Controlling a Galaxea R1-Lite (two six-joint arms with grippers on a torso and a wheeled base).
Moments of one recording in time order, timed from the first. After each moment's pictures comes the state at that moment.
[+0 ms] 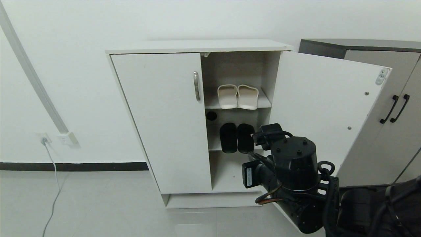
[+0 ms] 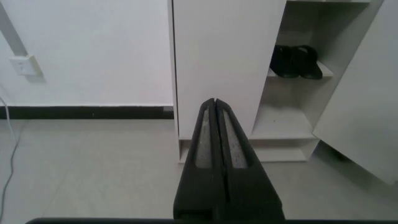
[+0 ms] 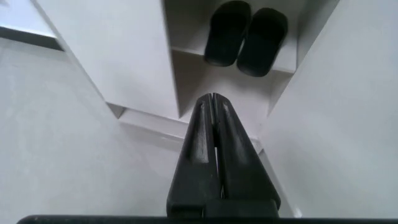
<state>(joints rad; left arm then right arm) 0.00 0.00 0.00 0.00 0.03 -0.02 0.93 1.85 -0.85 -0.75 -0.60 0.19</state>
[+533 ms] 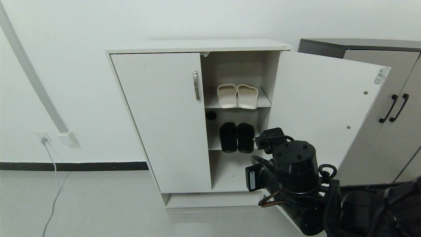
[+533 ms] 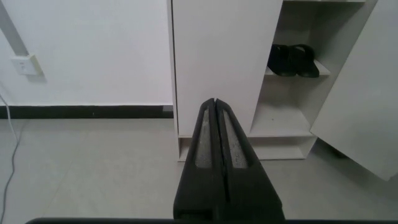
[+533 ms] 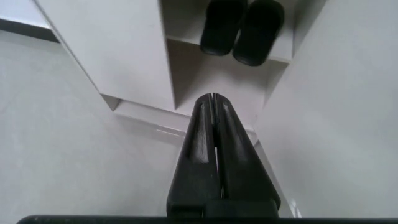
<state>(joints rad) 0.00 0.00 0.00 0.00 0.03 -0.02 0.92 1.86 -0.82 -0.75 -0.60 0.19</state>
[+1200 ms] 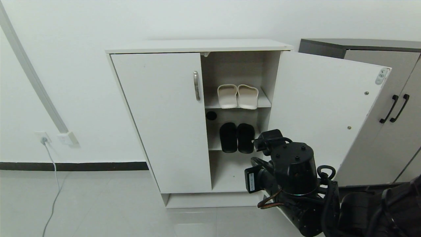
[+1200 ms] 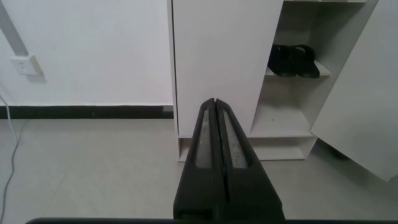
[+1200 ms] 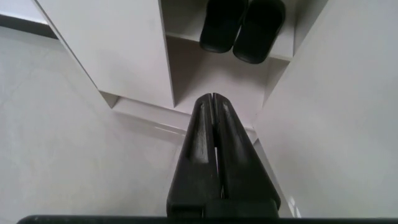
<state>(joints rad) 0.00 0.00 0.00 0.00 0.03 -0.02 0.92 1.86 -0.81 -0.75 -0.60 0.18</state>
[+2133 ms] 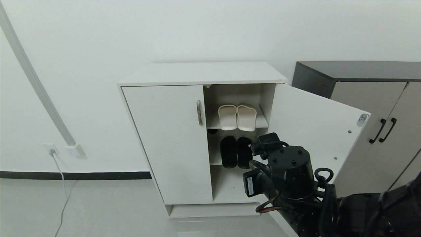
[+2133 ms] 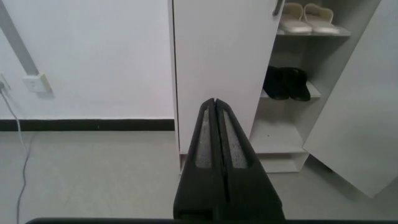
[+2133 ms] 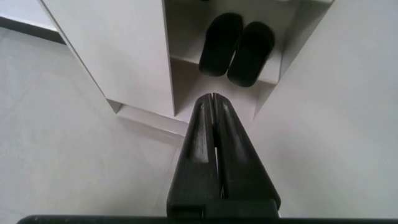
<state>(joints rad) 0.00 0.00 0.00 0.00 0.03 -0.02 0.92 1.88 -0.81 -0.75 -0.60 0.17</state>
